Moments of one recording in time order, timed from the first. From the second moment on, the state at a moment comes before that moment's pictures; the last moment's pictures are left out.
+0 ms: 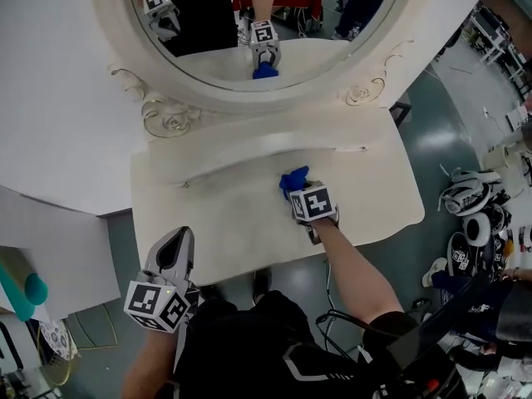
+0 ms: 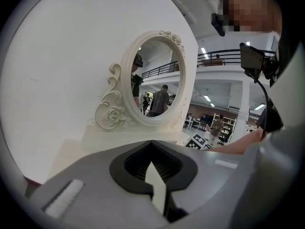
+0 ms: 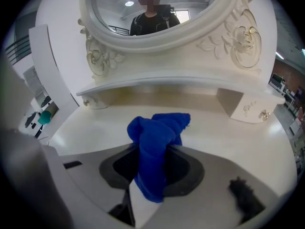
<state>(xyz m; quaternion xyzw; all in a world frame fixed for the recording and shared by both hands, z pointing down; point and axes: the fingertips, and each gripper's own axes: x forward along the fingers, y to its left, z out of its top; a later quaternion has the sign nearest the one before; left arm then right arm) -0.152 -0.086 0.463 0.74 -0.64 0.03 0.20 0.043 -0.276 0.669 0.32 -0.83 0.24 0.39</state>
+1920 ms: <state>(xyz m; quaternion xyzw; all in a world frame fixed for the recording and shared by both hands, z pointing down) -0.098 -0.165 0.455 0.80 -0.56 -0.04 0.19 0.133 -0.119 0.672 0.35 -0.78 0.31 0.42</state>
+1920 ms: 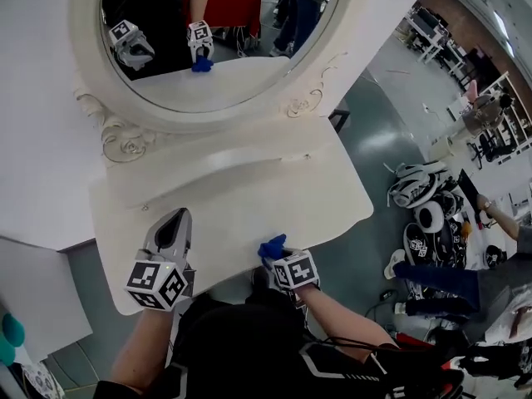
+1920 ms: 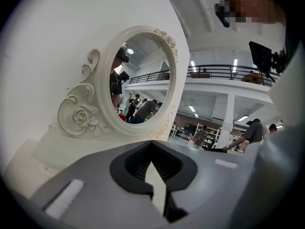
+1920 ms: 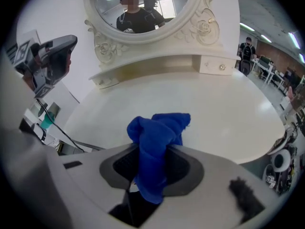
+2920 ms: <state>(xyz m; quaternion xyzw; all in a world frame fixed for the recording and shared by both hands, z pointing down) -0.092 -0.162 0.458 0.74 -0.65 0.00 0.18 0.094 -0.354 0.673 0.35 -0.81 0.19 0.42</state>
